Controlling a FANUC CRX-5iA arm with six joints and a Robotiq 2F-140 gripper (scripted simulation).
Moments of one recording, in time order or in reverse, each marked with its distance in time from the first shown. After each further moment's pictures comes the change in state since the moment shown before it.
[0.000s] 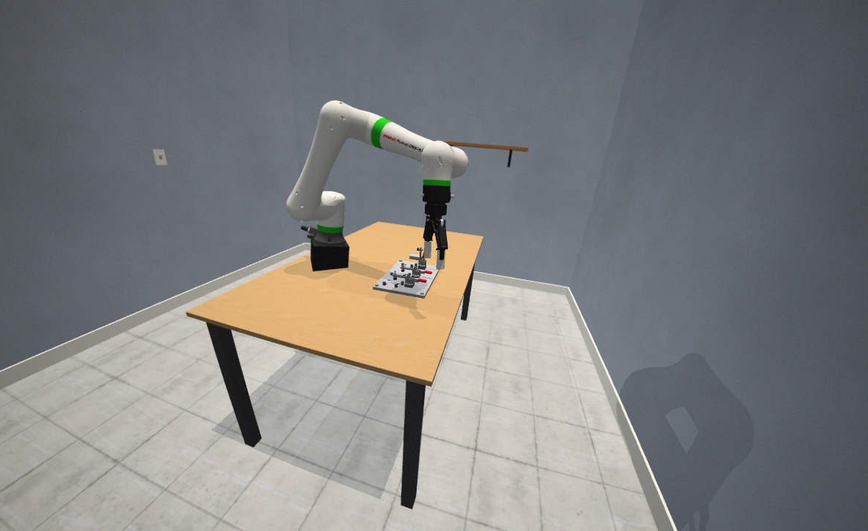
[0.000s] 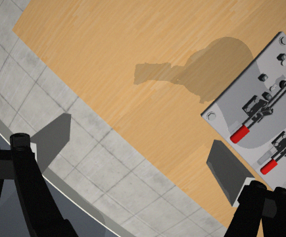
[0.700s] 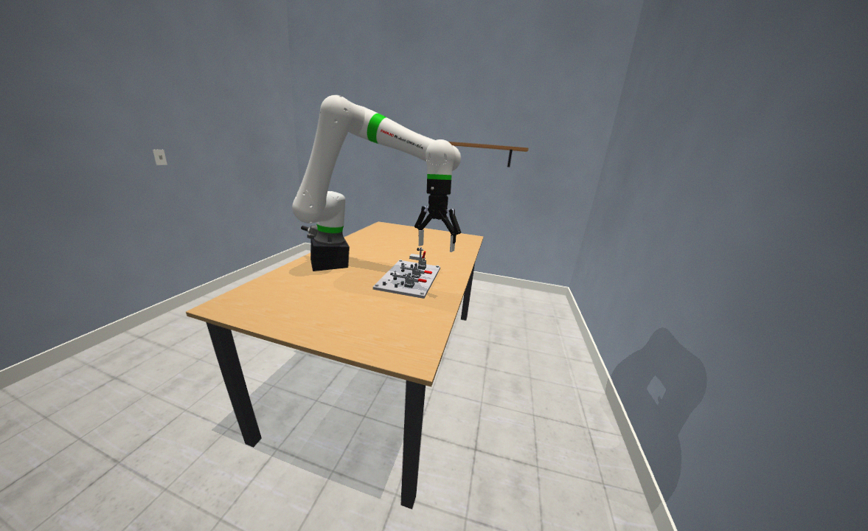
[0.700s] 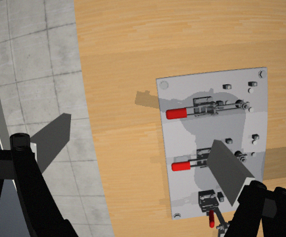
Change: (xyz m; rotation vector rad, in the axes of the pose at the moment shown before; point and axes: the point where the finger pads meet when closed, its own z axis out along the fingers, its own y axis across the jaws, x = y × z) arm -0.052 0.126 -0.025 -0.026 -0.019 -0.702
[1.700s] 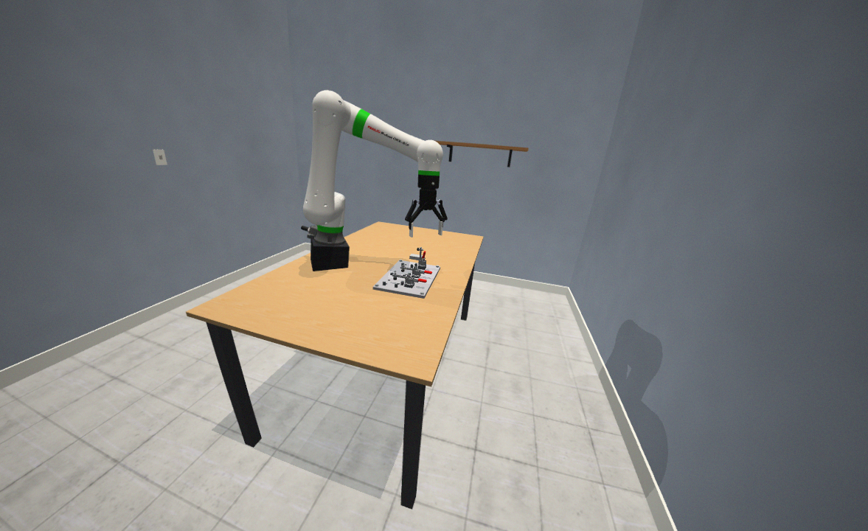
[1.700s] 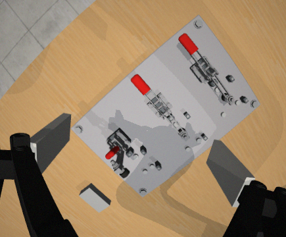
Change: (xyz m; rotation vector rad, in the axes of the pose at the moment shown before) arm -0.117 0.125 -0.016 -0.017 -0.040 -0.997
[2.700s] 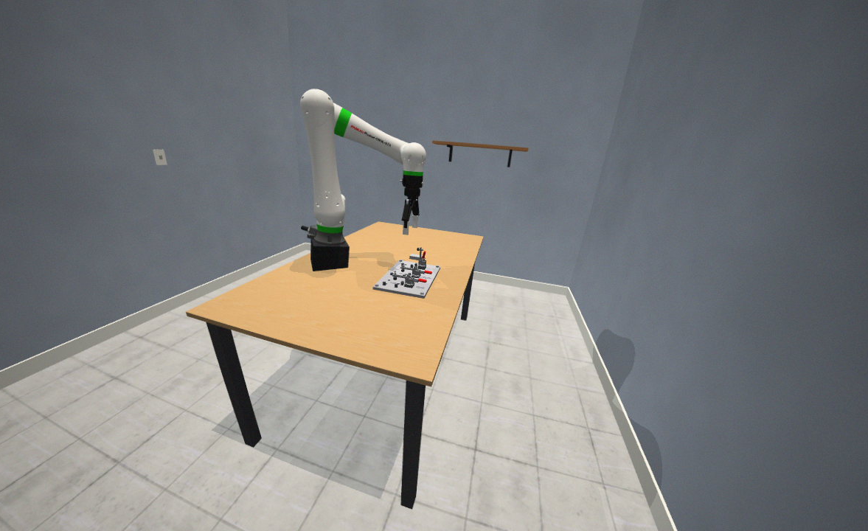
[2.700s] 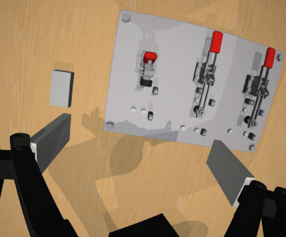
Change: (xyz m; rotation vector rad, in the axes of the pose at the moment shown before) arm -0.129 0.027 0.007 0.010 -0.035 -0.893
